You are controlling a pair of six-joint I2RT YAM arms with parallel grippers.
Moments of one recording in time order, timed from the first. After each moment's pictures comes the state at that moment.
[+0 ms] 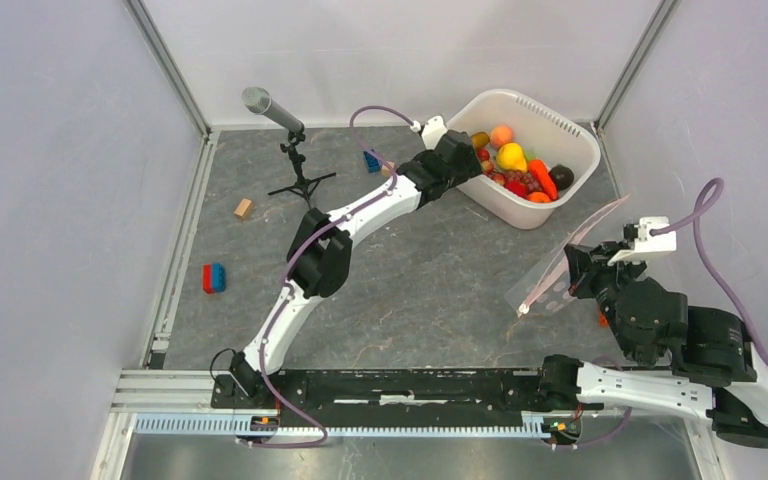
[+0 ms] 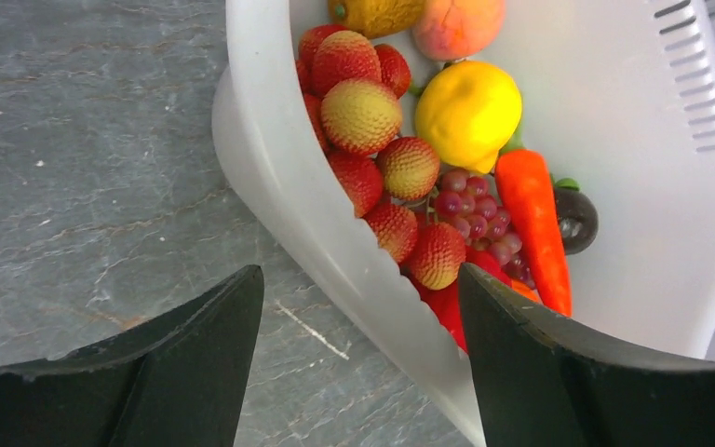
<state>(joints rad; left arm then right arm) -0.79 2.41 2.20 -0.35 -0.35 -0.92 1.27 0.49 1.15 -1.04 1.10 0.51</state>
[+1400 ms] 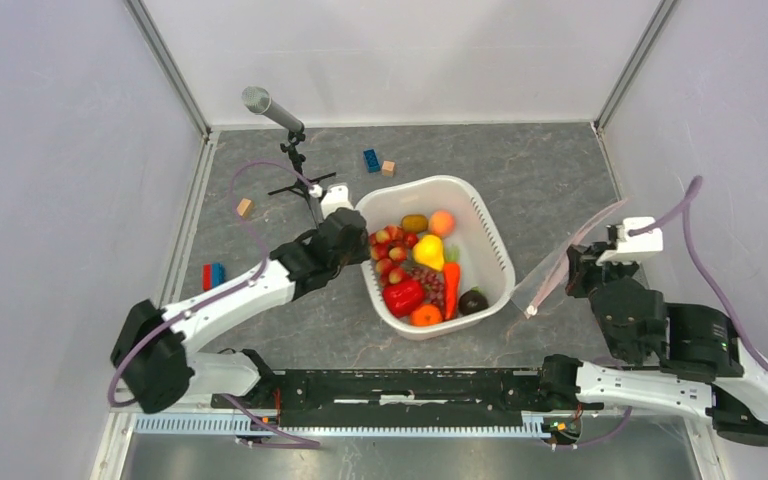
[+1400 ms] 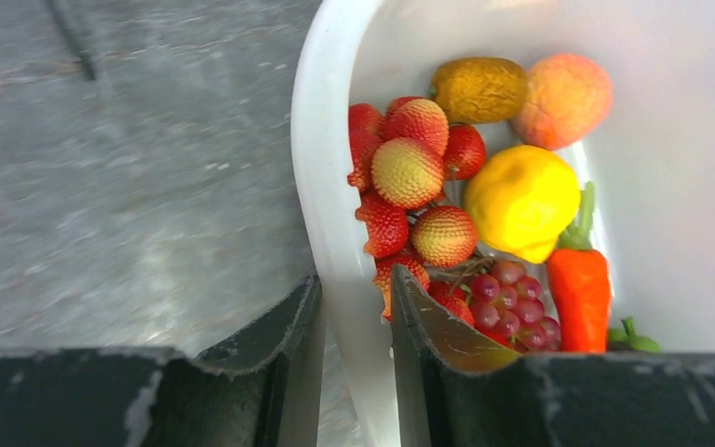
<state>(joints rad) -0.79 1.31 0.90 -0.27 -0.42 -0.73 1.27 0.50 1.12 -1.09 1.18 0.51</state>
